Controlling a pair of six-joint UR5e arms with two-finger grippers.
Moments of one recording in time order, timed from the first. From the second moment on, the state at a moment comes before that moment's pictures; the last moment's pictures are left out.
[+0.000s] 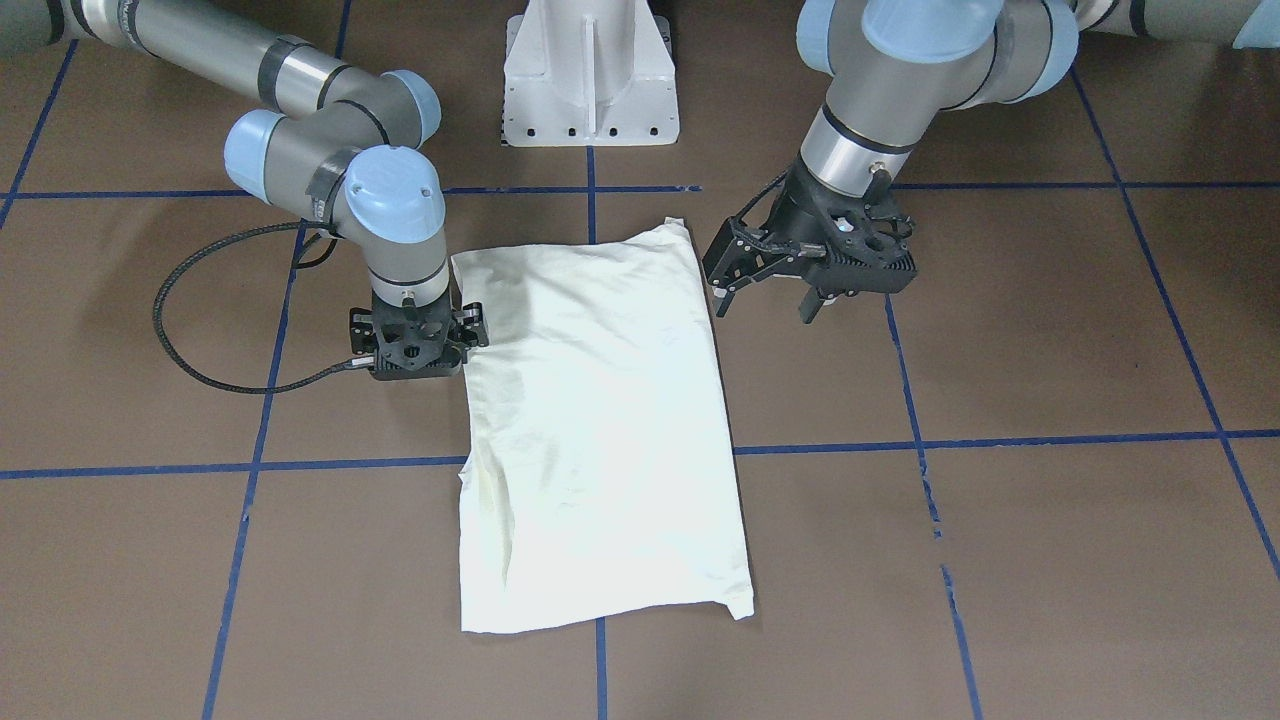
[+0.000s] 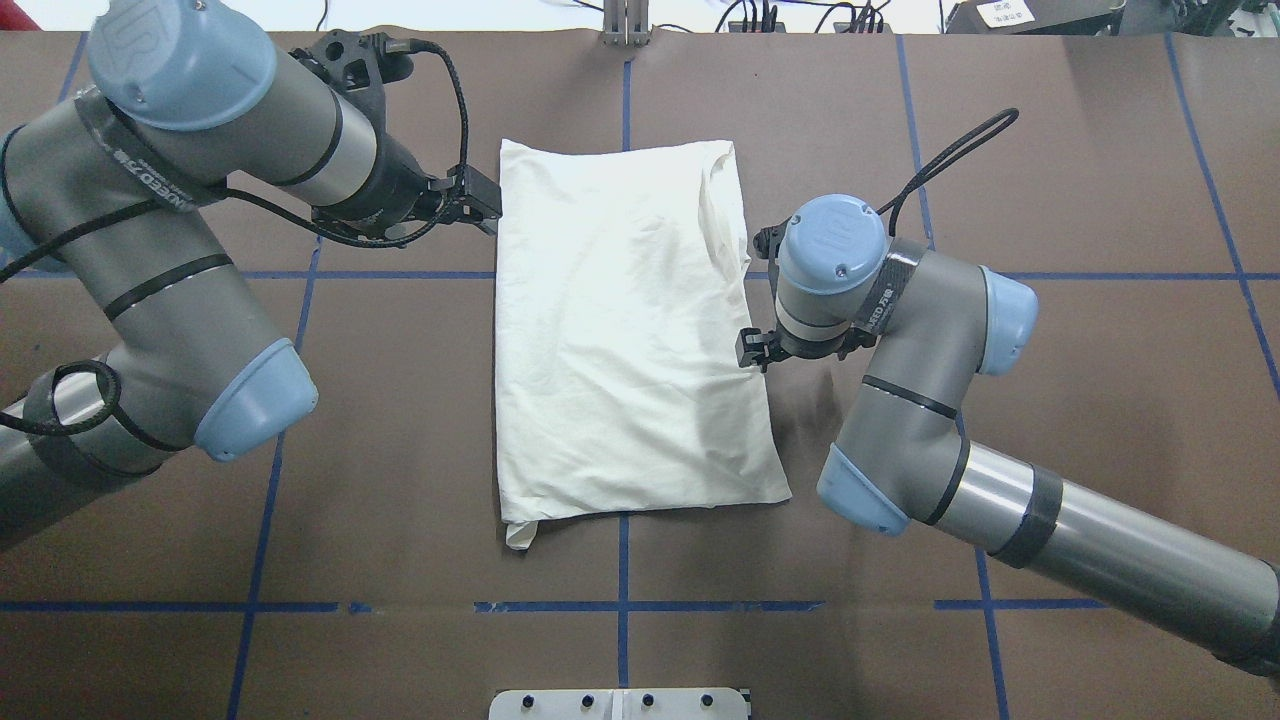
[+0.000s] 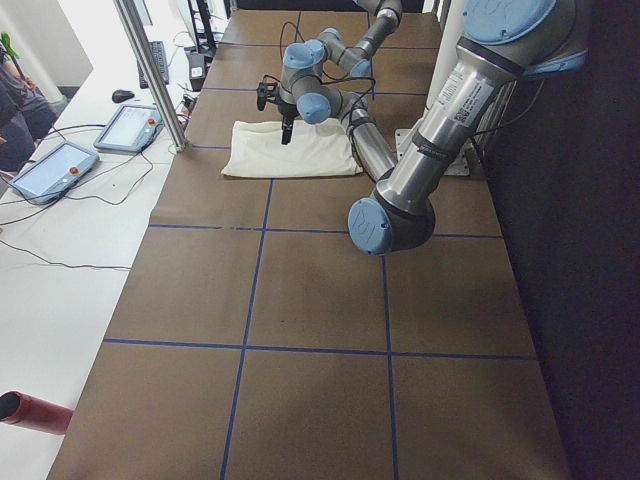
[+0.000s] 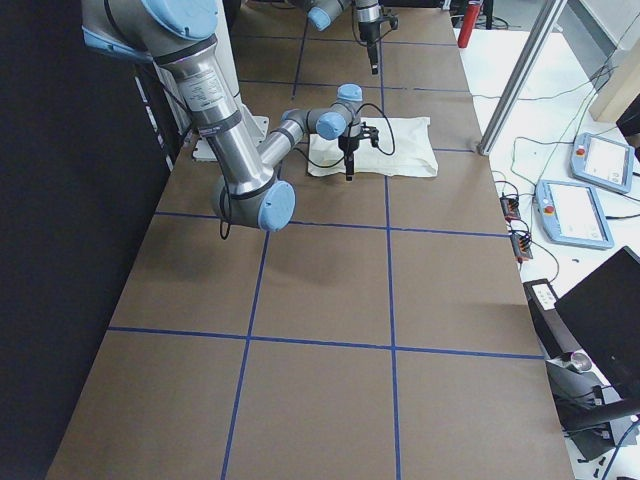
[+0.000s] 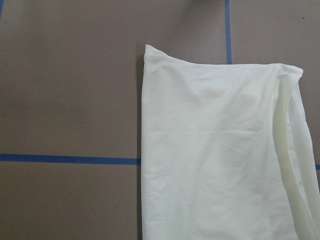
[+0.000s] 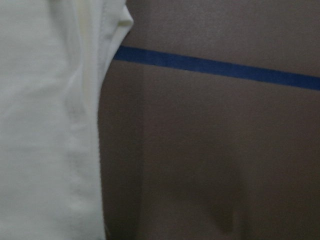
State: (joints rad) left arm -0.78 -2.16 -1.84 -1.70 -2.00 -1.17; right arm 0.61 -1.01 1.58 -1.57 1.86 0.96
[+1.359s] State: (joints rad) left arm -0.37 -2.06 -1.83 -1.83 -1.79 -1.86; right arm 0.71 -1.02 1.85 -1.56 2.05 1.02
